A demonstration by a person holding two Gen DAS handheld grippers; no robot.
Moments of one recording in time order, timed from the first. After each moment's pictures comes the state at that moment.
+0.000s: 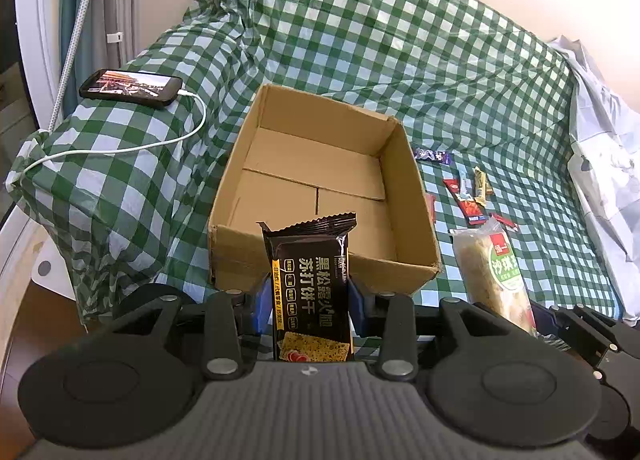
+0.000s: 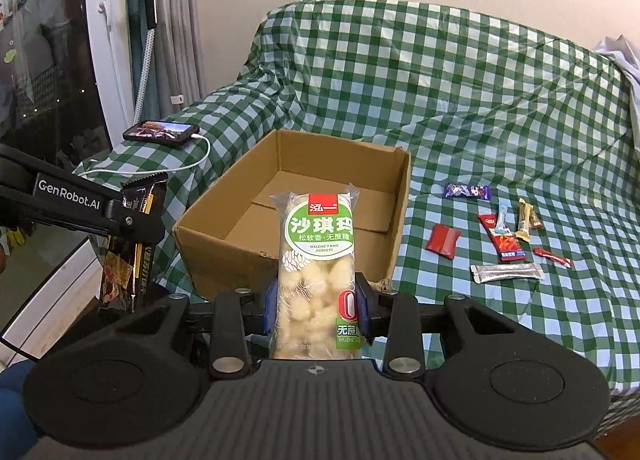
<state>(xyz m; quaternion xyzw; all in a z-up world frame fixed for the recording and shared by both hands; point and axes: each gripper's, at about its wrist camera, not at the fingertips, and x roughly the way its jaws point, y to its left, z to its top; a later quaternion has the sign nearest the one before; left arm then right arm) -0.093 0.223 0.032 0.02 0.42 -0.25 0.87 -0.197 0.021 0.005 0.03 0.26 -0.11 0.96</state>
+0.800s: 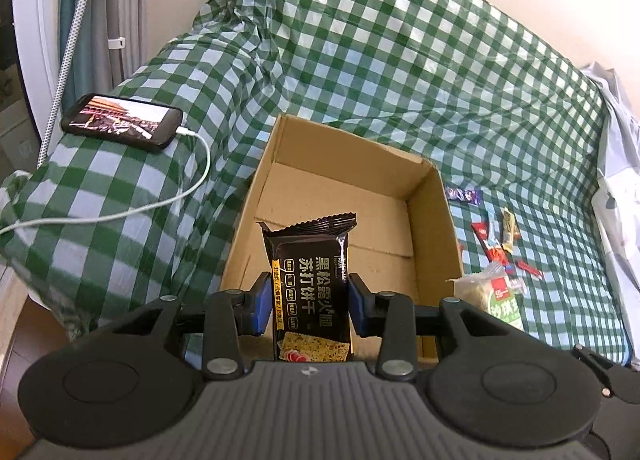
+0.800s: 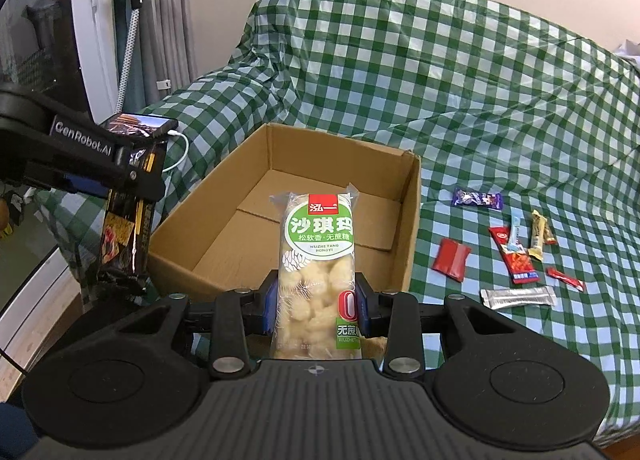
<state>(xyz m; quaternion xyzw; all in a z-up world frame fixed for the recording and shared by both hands) 0.018 0.186 0.031 0.00 0.43 -0.22 0.87 -0.106 -0.004 0.007 0.02 0.29 -0.11 0.95</state>
